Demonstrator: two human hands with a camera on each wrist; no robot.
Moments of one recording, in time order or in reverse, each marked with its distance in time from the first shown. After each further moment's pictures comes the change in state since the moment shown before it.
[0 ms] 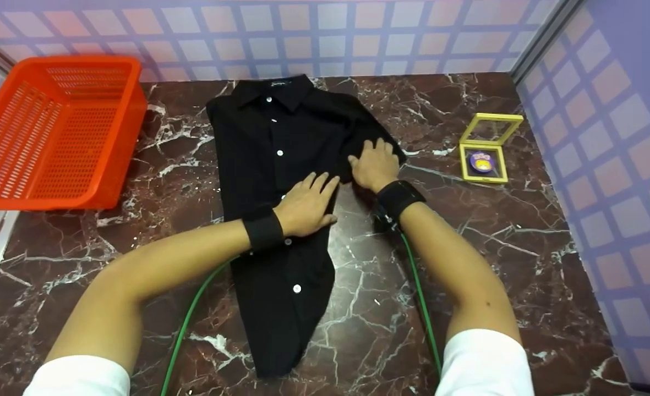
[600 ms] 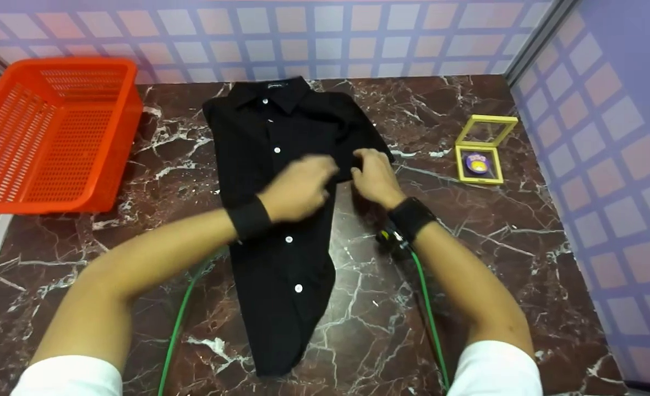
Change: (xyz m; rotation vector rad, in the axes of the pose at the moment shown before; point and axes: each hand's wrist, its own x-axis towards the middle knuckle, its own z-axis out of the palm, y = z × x) left_hand 0.013 -0.029 -0.030 -0.086 0.280 0.136; right_hand -0.037 0.000 -0.012 0.284 0.167 -0.218
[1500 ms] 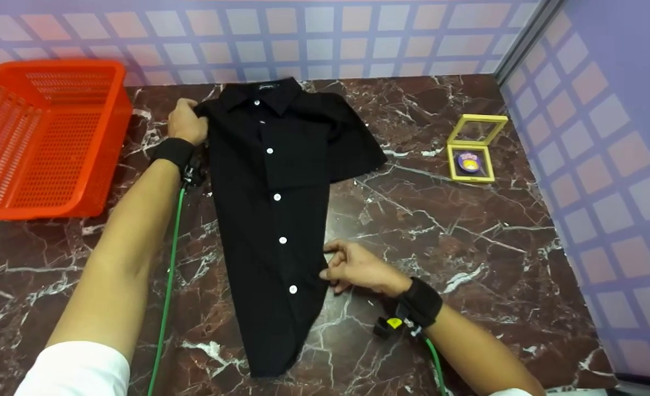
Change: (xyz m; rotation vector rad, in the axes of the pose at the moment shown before) left_hand -0.004 -0.213 -0.028 -0.464 0.152 -1.067; right_hand -0.140 -0.025 0.031 0.867 -0.632 0.265
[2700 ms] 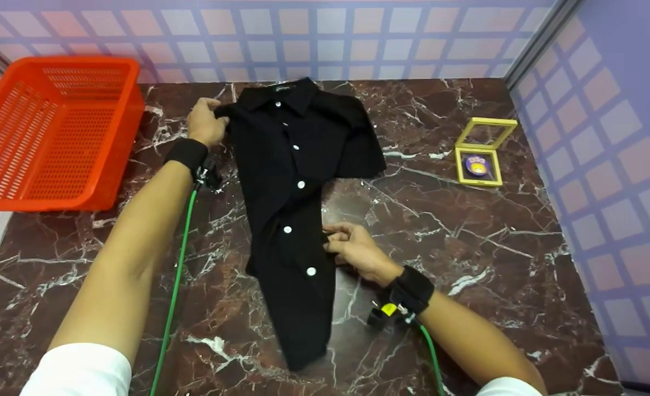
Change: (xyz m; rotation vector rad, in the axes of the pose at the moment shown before) left_hand -0.022 0.010 0.005 -0.110 0.027 0.079; right_hand 0.028 -0.013 0.007 0.283 0.188 -0.044
